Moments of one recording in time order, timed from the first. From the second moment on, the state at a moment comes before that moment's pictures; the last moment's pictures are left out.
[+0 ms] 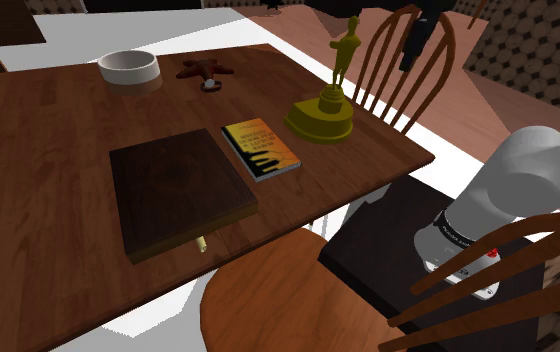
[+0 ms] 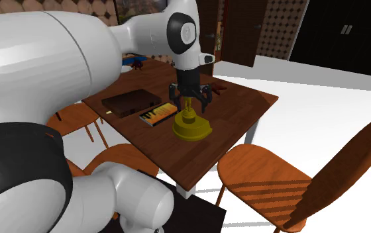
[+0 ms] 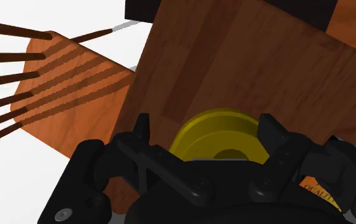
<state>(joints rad) 0.00 -0.78 -0.03 -2.36 -0.12 1.58 -0.15</state>
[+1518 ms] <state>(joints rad) 0.19 -0.17 0.11 -1.81 -0.25 1.47 -0.56</state>
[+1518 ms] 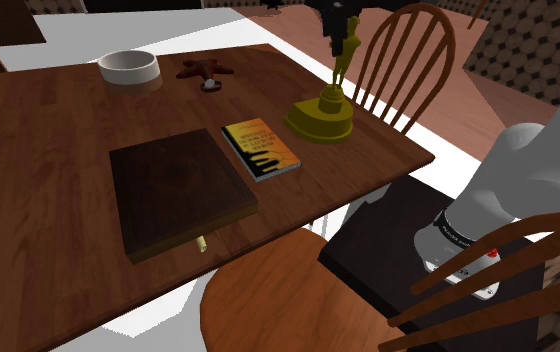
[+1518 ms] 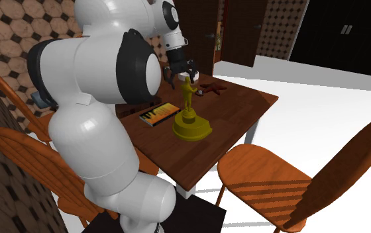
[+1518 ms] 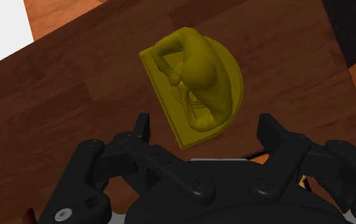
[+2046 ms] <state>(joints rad) 0.19 -0.18 0.10 -1.83 -0.25 1.49 -0.55</state>
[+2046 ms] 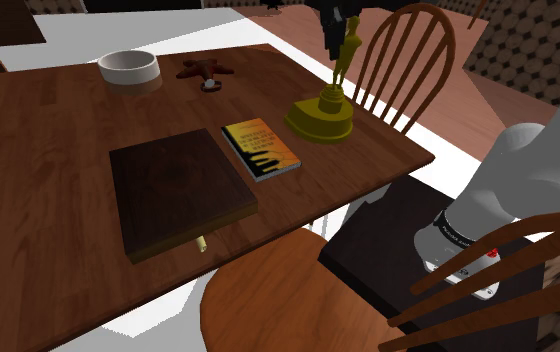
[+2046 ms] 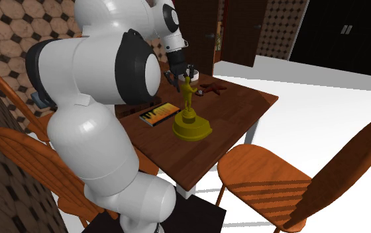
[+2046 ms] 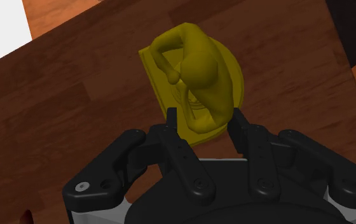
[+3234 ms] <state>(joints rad) 0.19 -0.13 0.11 -1.61 -0.26 1.32 -0.59</state>
